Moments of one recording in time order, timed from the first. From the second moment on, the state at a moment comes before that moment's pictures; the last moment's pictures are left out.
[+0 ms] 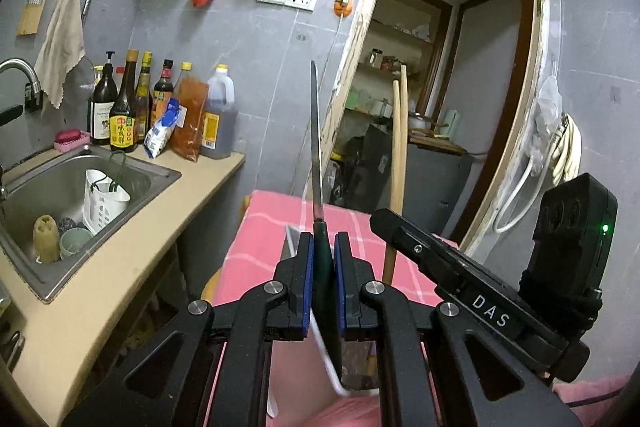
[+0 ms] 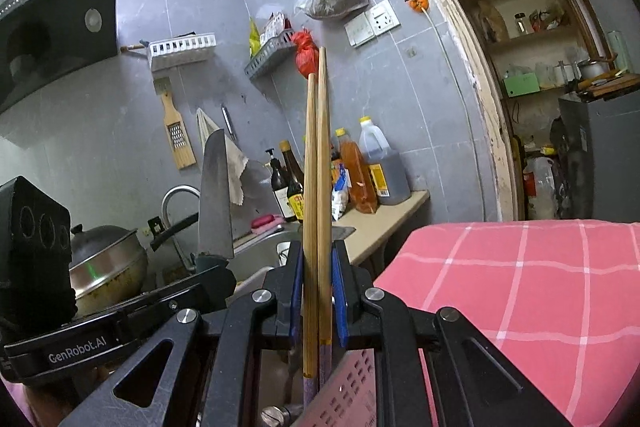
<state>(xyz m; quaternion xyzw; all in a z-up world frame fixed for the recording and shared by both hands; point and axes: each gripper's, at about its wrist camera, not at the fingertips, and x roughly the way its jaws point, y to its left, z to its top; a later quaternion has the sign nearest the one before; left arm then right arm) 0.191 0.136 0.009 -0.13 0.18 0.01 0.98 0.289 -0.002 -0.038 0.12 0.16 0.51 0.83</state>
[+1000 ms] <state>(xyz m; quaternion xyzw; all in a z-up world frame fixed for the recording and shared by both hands) 0.134 0.109 0.046 -0.15 0.15 0.07 0.97 0.252 -0.084 0.008 0.09 0.19 0.41 0.89</state>
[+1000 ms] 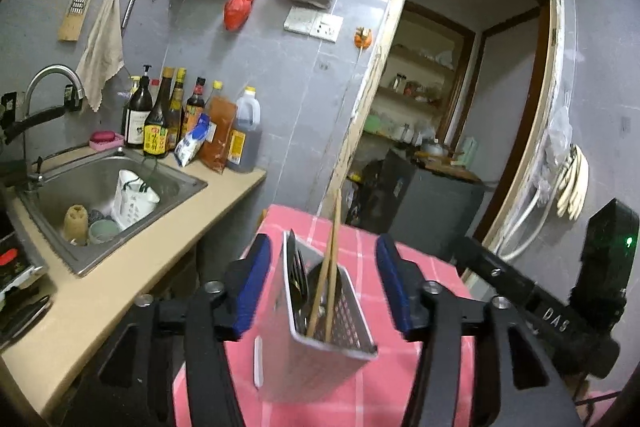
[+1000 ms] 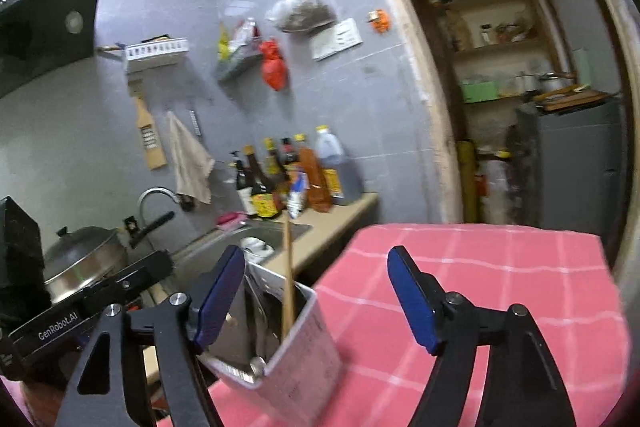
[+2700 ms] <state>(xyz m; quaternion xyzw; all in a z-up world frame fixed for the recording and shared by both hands) 0.015 0.077 -0.021 -0.07 0.24 -0.01 0.97 0.061 -0.155 -0.044 0.02 0.23 0.13 0.96</state>
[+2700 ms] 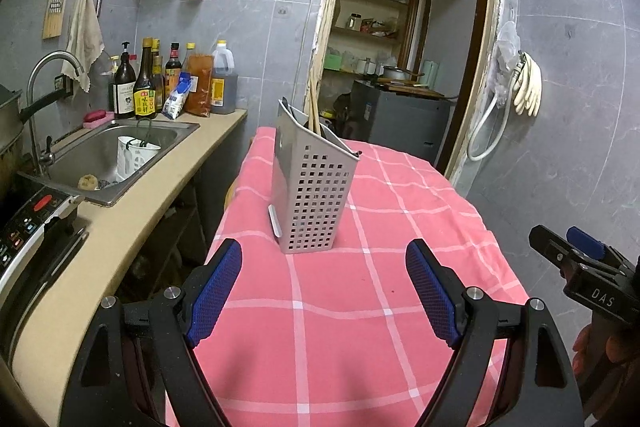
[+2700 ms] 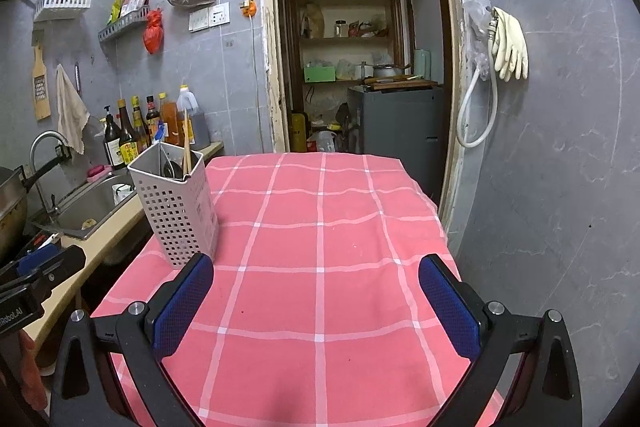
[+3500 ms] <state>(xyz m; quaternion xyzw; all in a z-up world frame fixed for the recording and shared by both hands) 0.010 0.072 -0.019 -0.08 0.23 0.00 0.97 0.056 -0.162 -0.039 0.03 0.22 0.14 0.96</state>
